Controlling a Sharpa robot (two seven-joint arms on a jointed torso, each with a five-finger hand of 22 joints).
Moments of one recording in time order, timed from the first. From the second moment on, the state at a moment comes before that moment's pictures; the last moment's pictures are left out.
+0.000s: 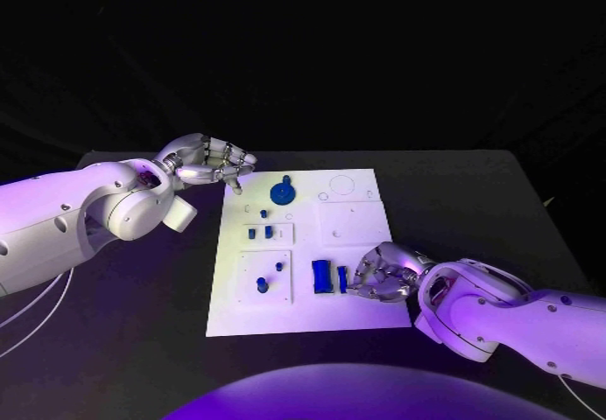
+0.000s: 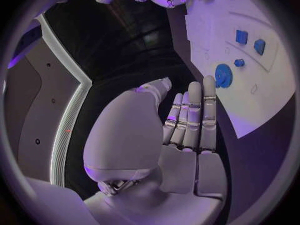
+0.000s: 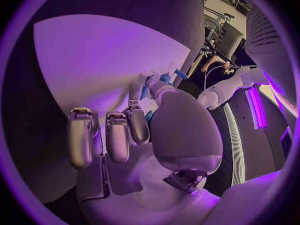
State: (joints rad) left arm 1.19 -0.96 0.02 1.49 -0.45 -0.09 0.13; left_hand 1.50 -0.20 0.44 0.22 0.16 0.80 0.20 0.25 0.21 0.71 0.18 0.59 0.07 0.91 0.10 1.17 0.28 0.17 0.90 0.19 0.81 0.49; right arm 0.99 -0.98 -0.16 1.89 -1.23 -0.45 -0.43; right_hand 1.21 -0.21 0.32 0.26 0.12 0.98 0.06 0.51 0.50 1.45 -0.01 1.33 1.31 1.47 -0.08 1.53 1.31 0.04 1.47 0.03 1.45 1.31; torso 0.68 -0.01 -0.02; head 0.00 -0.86
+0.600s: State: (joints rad) left arm 1.17 -0.94 0.00 1.47 -0.30 -0.15 0.21; left_hand 1.45 -0.21 0.47 0.23 0.16 0.81 0.21 0.28 0.21 0.78 0.16 0.60 0.07 0.85 0.10 1.10 0.25 0.17 0.86 0.19 0.74 0.45; right arm 1.14 -0.93 -0.16 1.68 -0.73 -0.46 -0.03; right_hand 1.30 -0.19 0.33 0.25 0.17 0.86 0.12 0.49 0.50 1.18 0.04 0.93 1.11 1.44 -0.03 1.34 1.18 0.12 1.36 0.07 0.87 1.31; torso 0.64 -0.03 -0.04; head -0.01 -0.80
